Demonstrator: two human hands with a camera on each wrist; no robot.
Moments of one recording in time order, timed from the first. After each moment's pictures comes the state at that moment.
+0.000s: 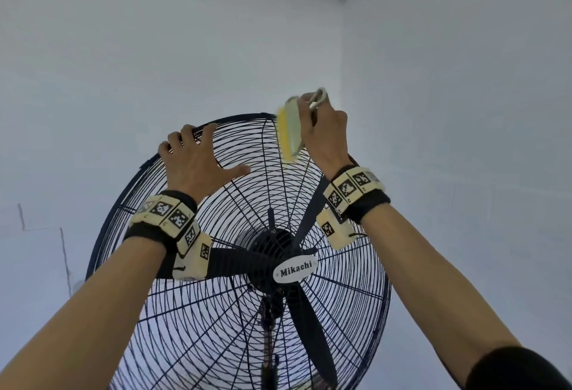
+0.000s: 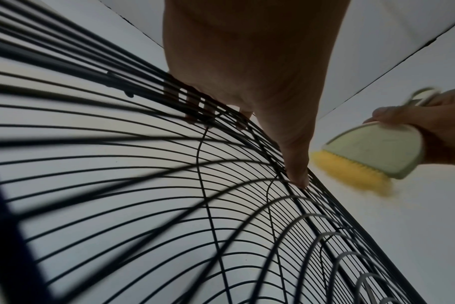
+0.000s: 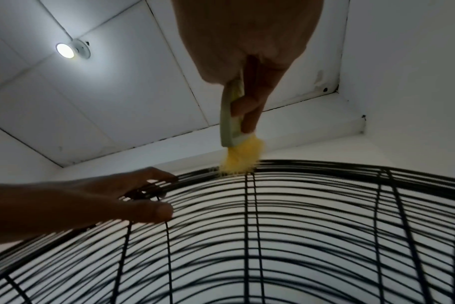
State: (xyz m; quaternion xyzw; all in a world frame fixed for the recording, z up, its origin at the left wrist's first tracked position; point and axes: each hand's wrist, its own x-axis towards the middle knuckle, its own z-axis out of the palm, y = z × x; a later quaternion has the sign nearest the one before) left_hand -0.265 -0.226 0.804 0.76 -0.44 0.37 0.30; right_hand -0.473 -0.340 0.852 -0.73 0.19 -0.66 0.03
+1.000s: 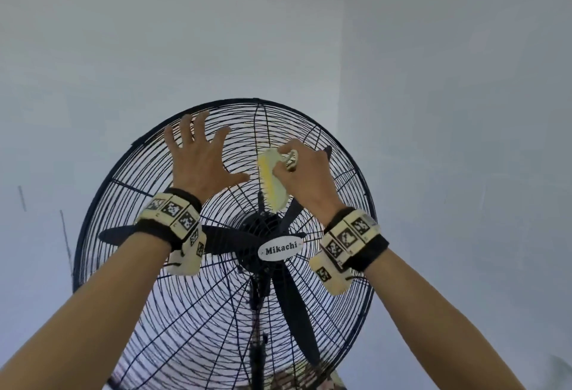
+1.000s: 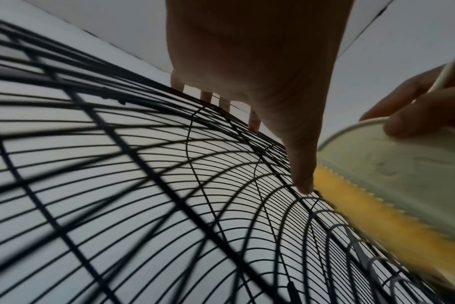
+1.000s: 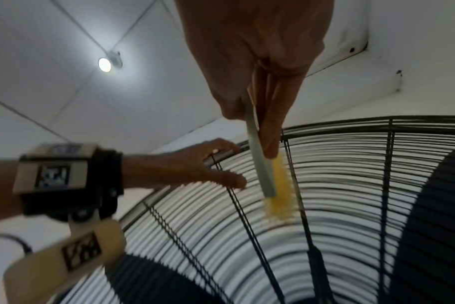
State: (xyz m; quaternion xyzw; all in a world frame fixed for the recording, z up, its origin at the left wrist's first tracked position) left_hand -0.300 -0.235 0.779 0.76 -0.47 0.40 0.21; right_hand -0.500 -0.312 0.763 -0.81 0.21 -0.54 0.13
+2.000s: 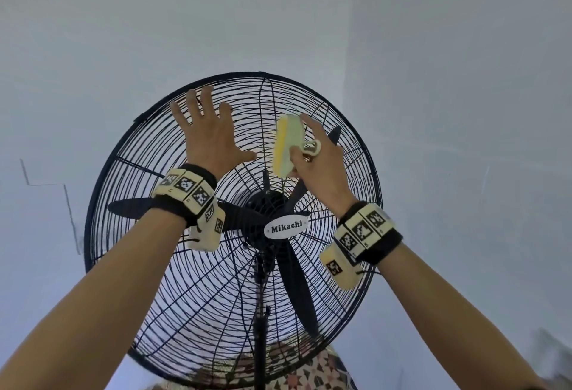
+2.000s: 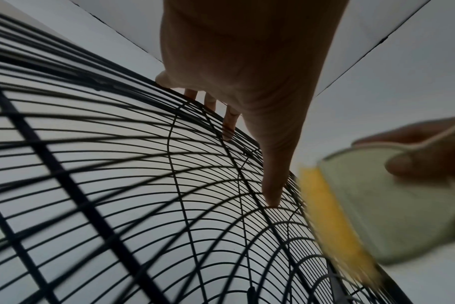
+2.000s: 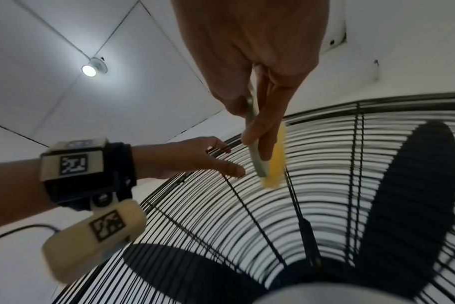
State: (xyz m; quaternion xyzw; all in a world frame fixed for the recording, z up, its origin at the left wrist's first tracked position) left_hand -0.312 -0.234 0.779 0.79 -0.44 0.37 0.21; right_hand -0.508 -0.300 0.736 -0.78 0.21 -0.55 0.19
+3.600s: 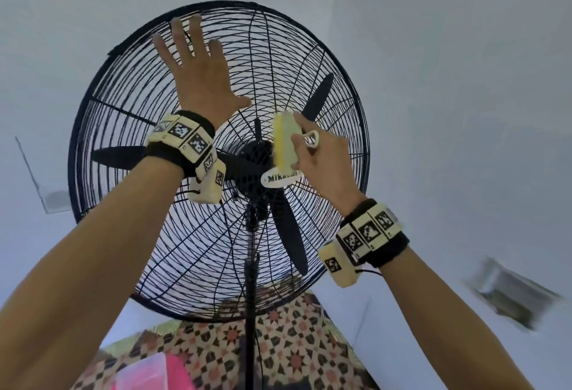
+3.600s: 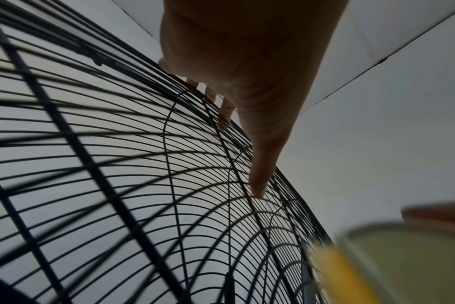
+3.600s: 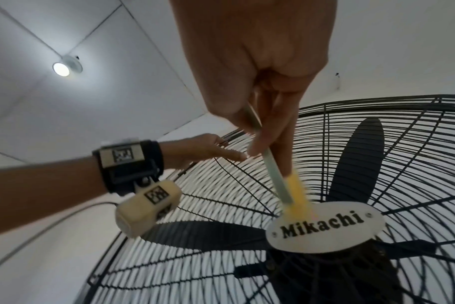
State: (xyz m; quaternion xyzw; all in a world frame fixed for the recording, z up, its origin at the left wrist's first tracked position) left_hand -0.306 -0.227 0.769 0.76 -0.48 0.37 0.24; right_hand -0.526 -0.256 0.673 -0.80 0.27 -0.52 0.14
